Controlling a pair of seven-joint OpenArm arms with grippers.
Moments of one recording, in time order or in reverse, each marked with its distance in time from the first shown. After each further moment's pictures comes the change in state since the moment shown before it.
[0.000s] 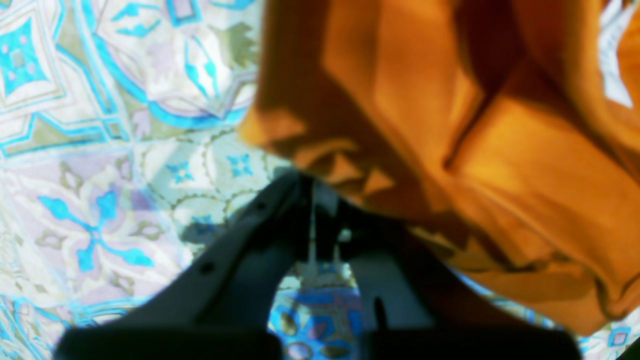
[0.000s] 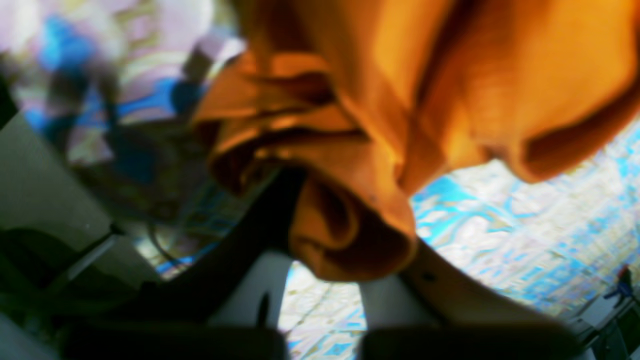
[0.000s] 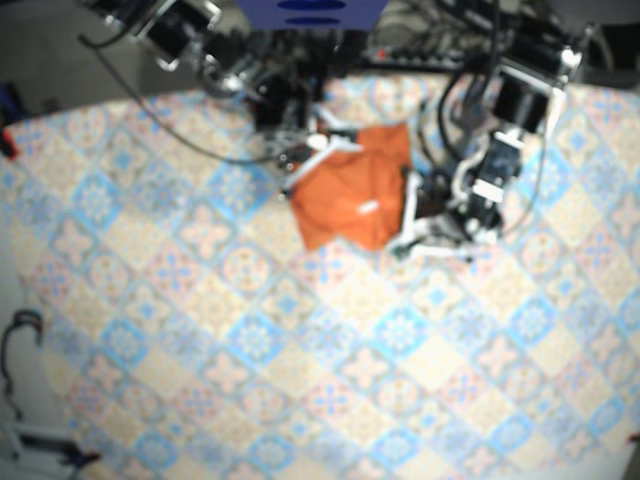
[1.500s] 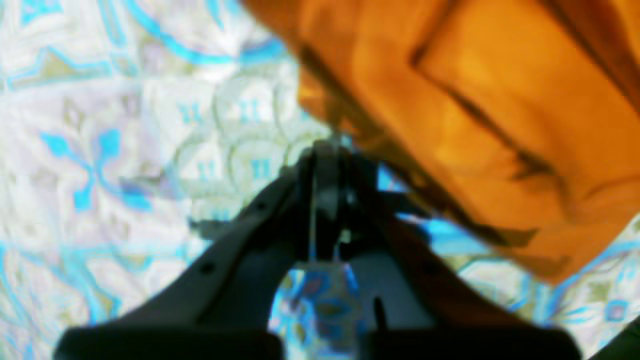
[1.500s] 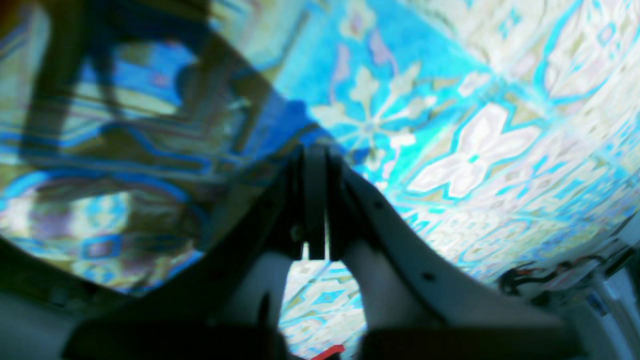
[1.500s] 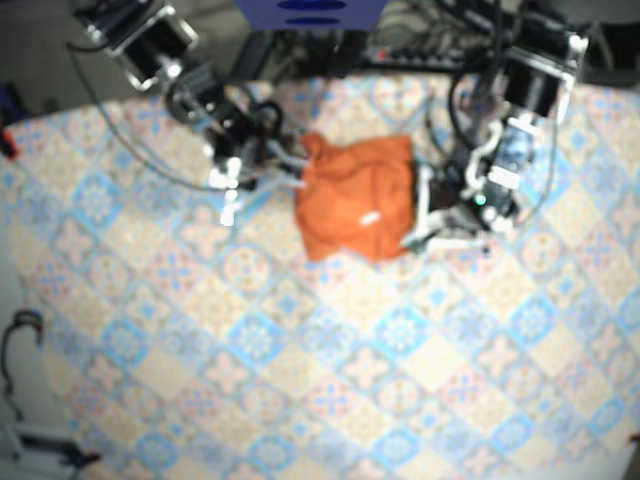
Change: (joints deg) left arm 4.9 -2.8 -4.9 7.1 -1.6 2.6 3.8; right arm 2.5 4.4 10.5 -5.6 -0.1 -0.2 -1.1
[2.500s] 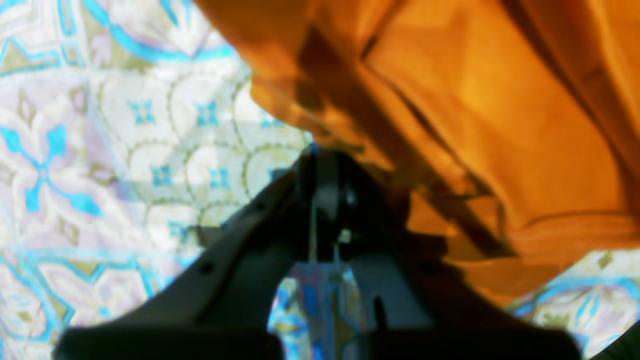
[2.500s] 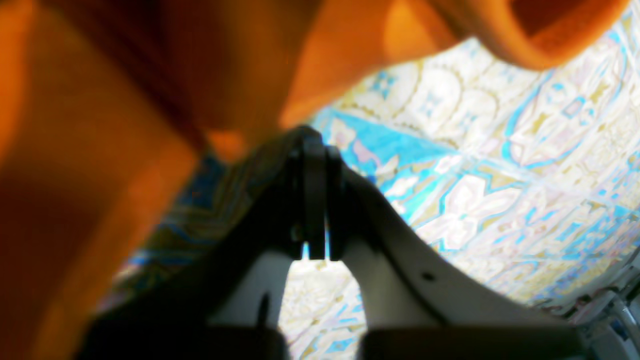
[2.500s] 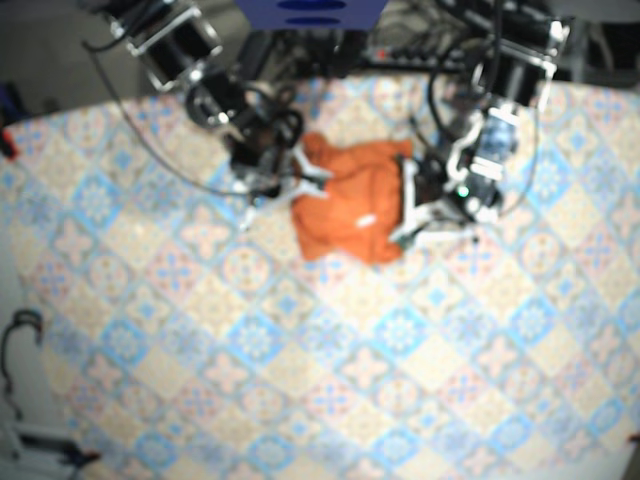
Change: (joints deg) left arm 0.6 6.2 -0.8 -2.8 2.3 0.9 0.7; right arm 0.1 -6.5 2.1 -3.0 -3.3 0.0 6.8
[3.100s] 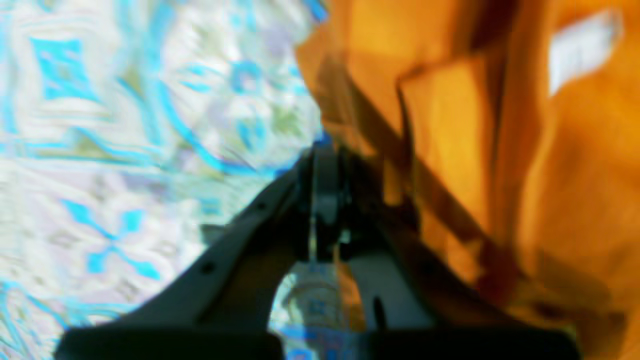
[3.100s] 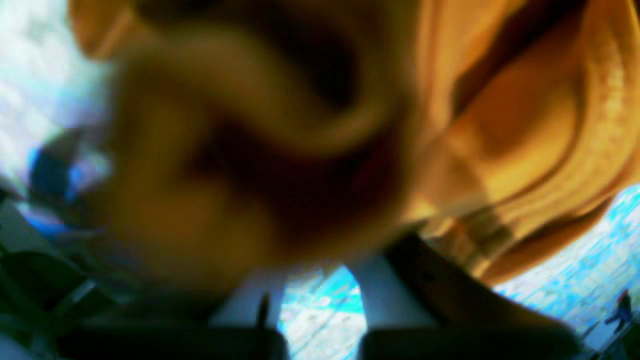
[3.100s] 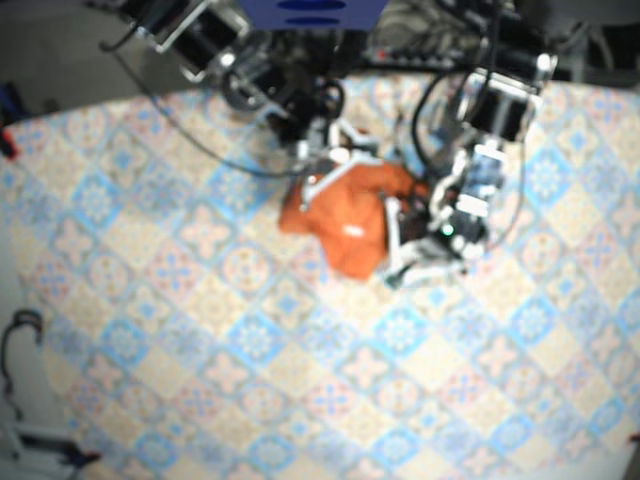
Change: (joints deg) left arm -8.6 3.5 0.5 -5.0 -0.7 3.6 -0.2; right arm 0.0 -4.3 -11.5 0.0 0.2 0.2 -0.4
